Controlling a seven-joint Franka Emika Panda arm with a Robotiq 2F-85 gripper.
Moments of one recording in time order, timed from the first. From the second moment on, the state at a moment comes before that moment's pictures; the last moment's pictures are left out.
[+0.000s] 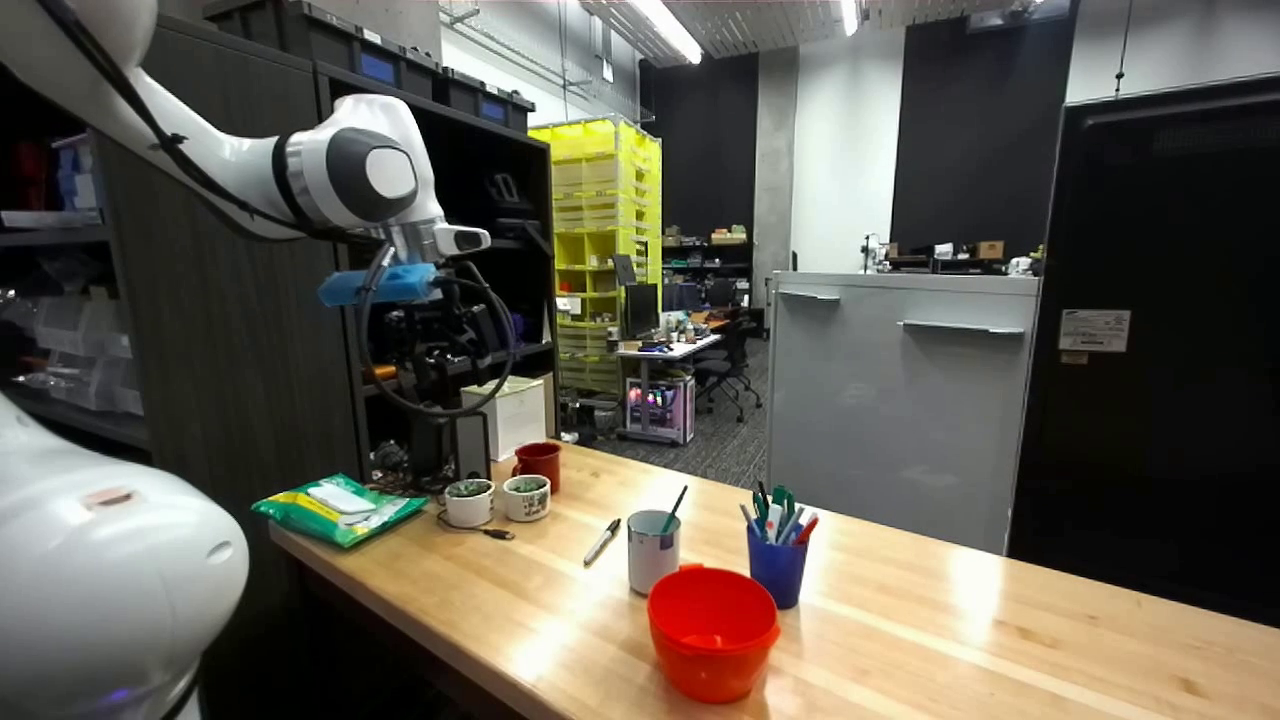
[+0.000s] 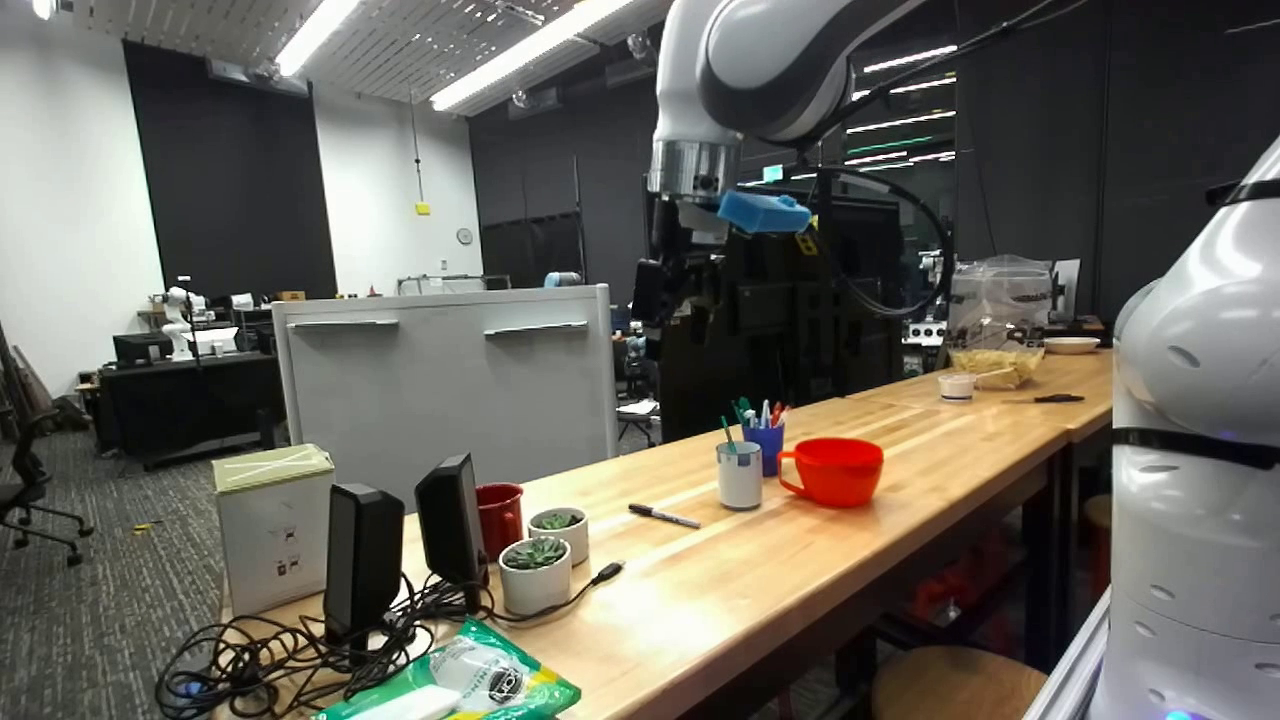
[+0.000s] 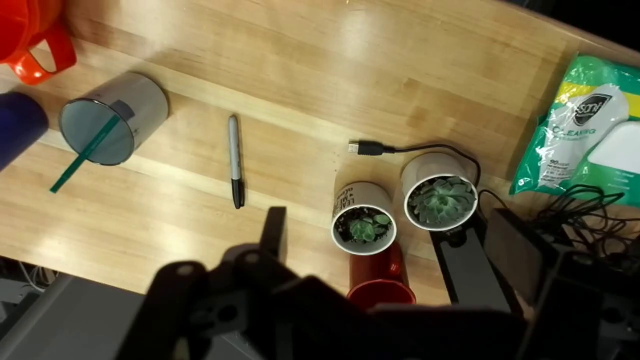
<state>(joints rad) 0.18 -0.58 0.23 -2.53 0.02 2.19 0.09</state>
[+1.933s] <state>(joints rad) 0.09 -0.10 0.08 -2.46 -0.07 2.42 -0.08</state>
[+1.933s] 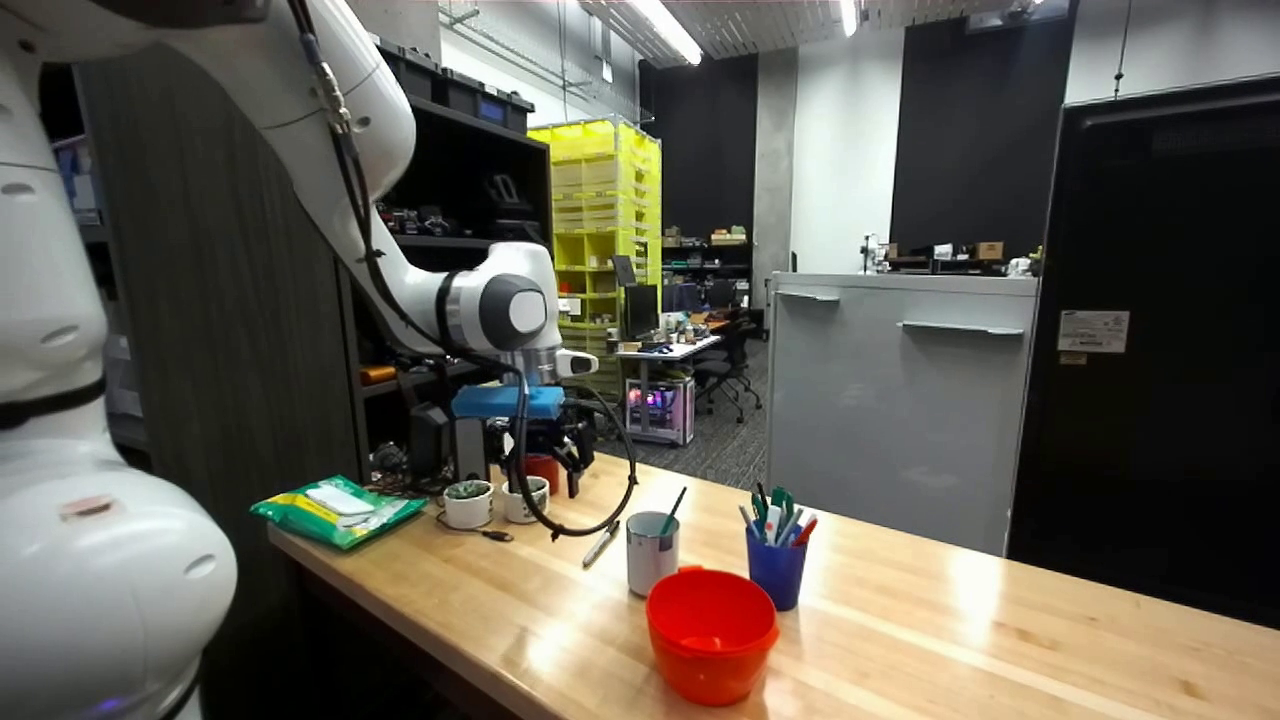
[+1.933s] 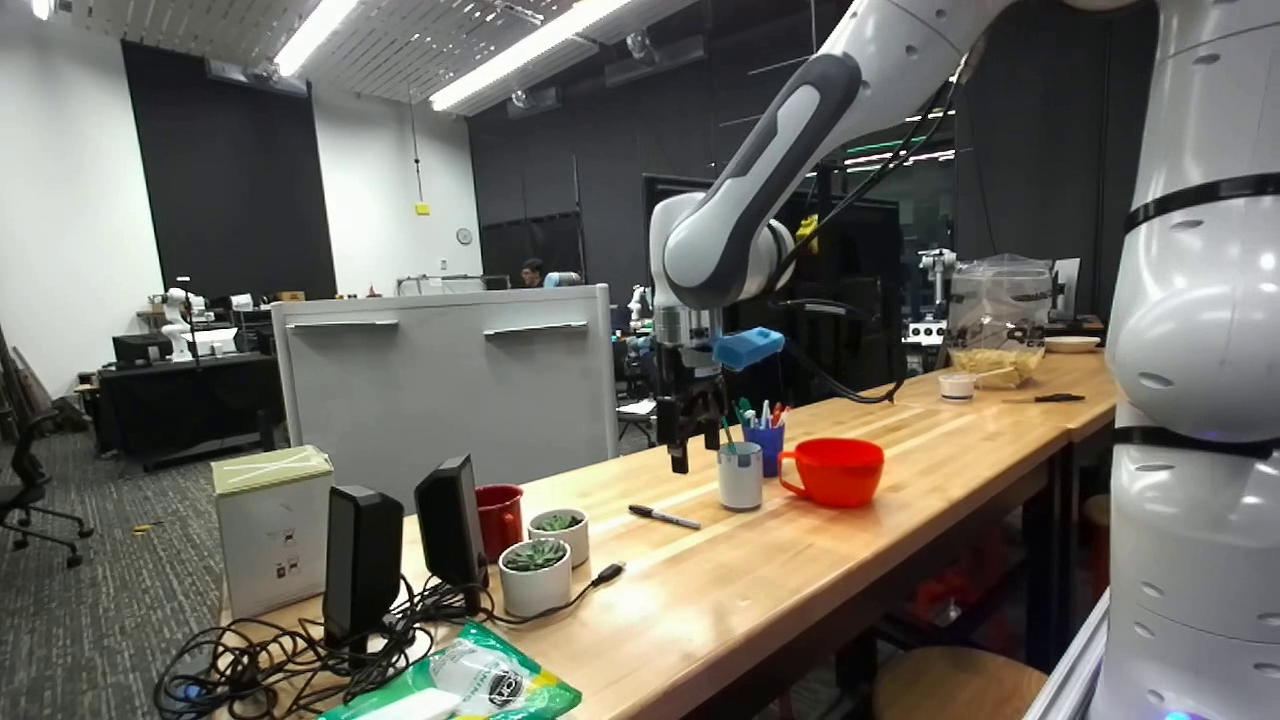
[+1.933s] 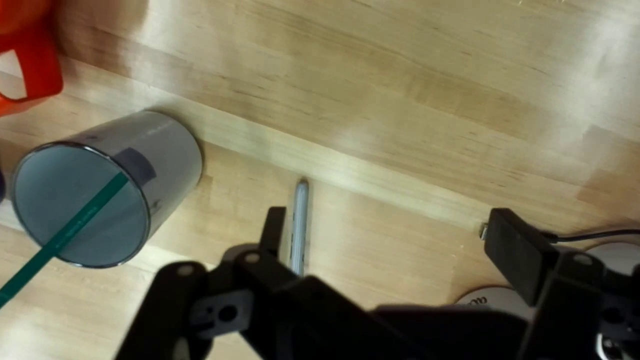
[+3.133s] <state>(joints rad) 0.07 0.03 0.06 -2.37 -0.01 2.39 -0.15</state>
